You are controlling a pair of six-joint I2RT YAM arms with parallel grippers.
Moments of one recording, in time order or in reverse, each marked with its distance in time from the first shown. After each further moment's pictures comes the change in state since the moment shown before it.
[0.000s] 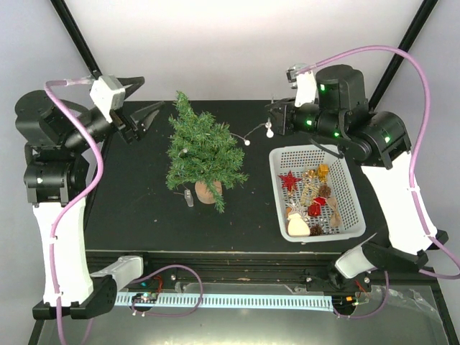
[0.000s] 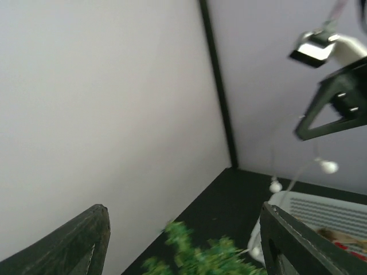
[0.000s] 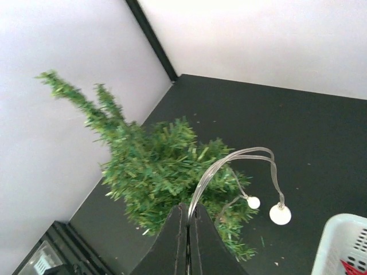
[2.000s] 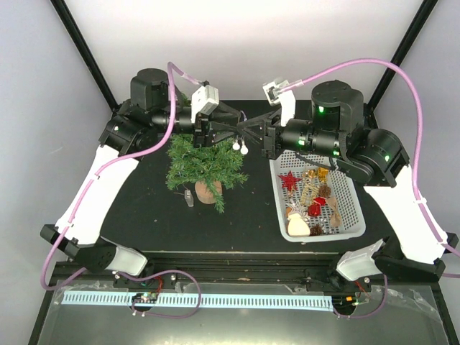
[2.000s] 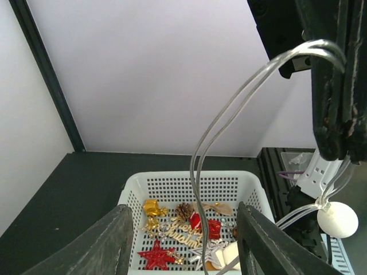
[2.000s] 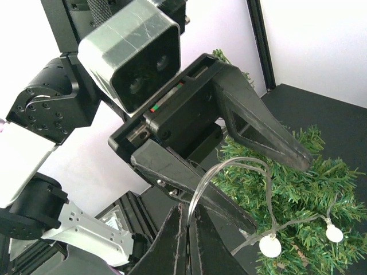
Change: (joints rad) left arm -0.545 0.311 0.069 -0.090 0.076 0.096; right arm 0.212 -0.101 -0.140 0.210 -0.157 -0.027
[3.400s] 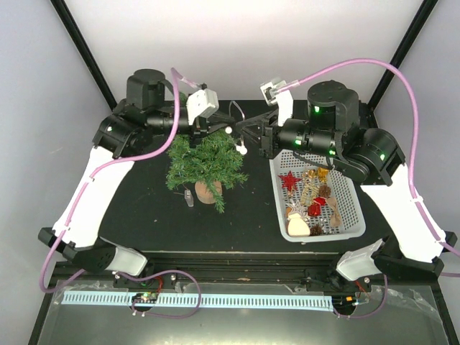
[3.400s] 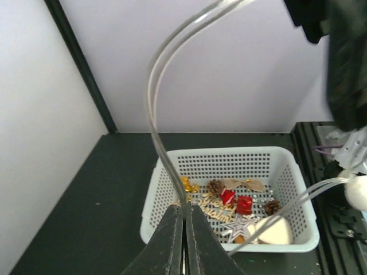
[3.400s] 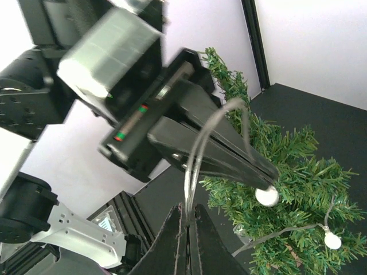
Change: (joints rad) left arm 0.002 0.012 0.038 -0.116 -0.106 0.140; right arm 0.000 0.008 -0.005 0.008 0.018 -0.013
